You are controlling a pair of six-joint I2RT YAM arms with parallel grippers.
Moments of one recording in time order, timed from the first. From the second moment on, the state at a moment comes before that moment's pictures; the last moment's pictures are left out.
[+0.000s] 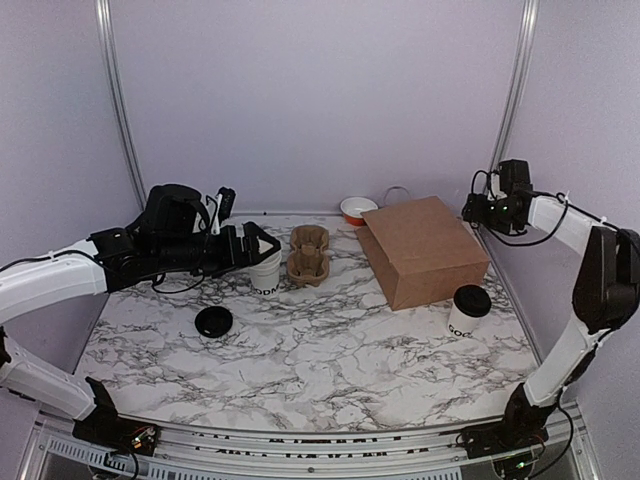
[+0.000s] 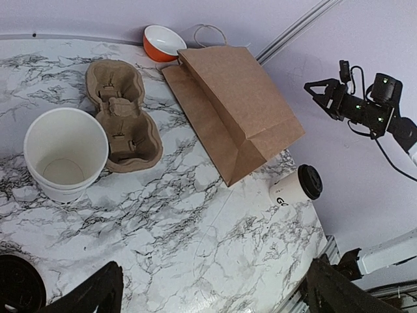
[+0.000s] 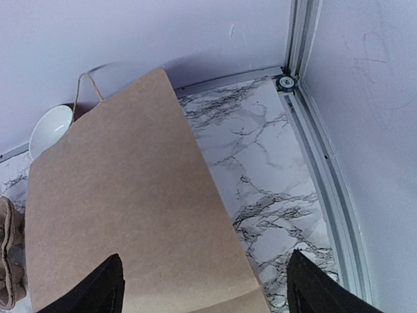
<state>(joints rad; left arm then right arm) -0.79 1.28 1.04 -0.22 0.09 -0.70 -0.01 1.63 1.36 -0.39 -0.01 0.23</state>
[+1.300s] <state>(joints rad) -0.79 1.18 1.02 -0.32 0.07 -0.72 -0.08 2.16 1.80 -0.46 -0.37 0.13</state>
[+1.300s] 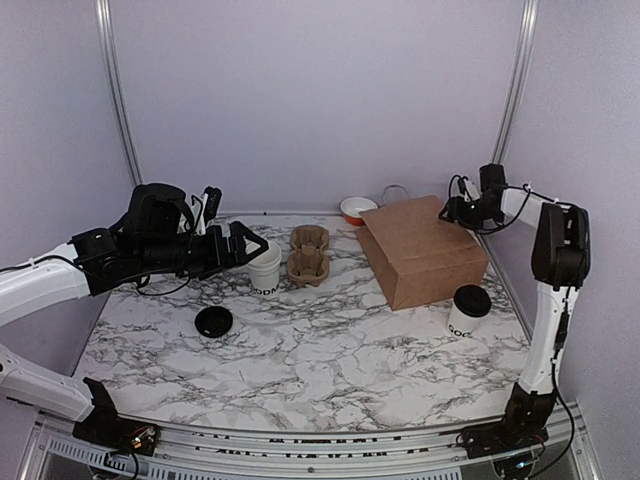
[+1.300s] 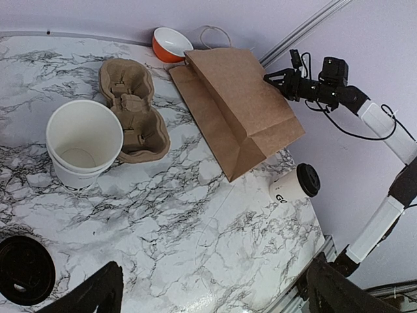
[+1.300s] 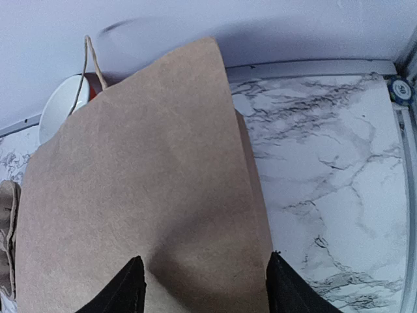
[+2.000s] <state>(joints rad) -0.79 1.21 1.03 -0.32 0.07 -0.72 0.08 2.23 2.00 -0.61 -0.30 0.04</state>
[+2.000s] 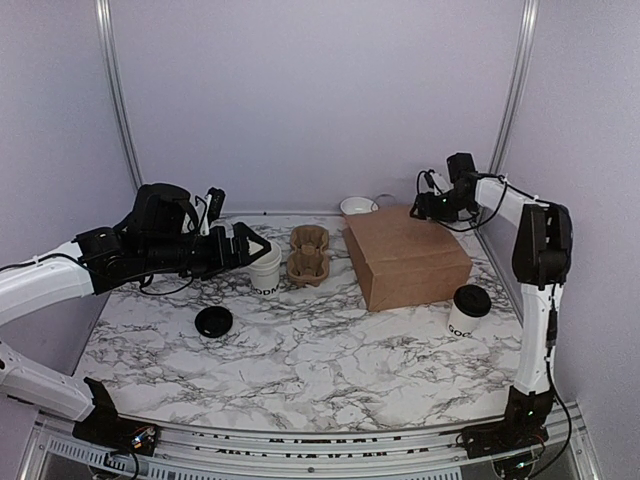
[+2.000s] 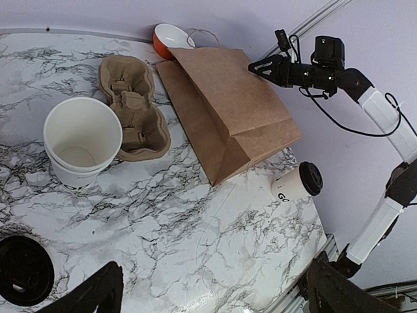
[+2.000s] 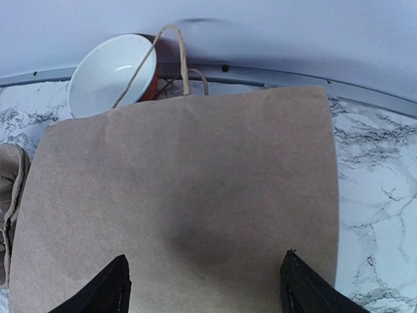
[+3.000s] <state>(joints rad) -0.79 1.23 1.03 -0.32 0.00 -0.75 0.66 2.24 2.13 -0.83 0.42 0.13</state>
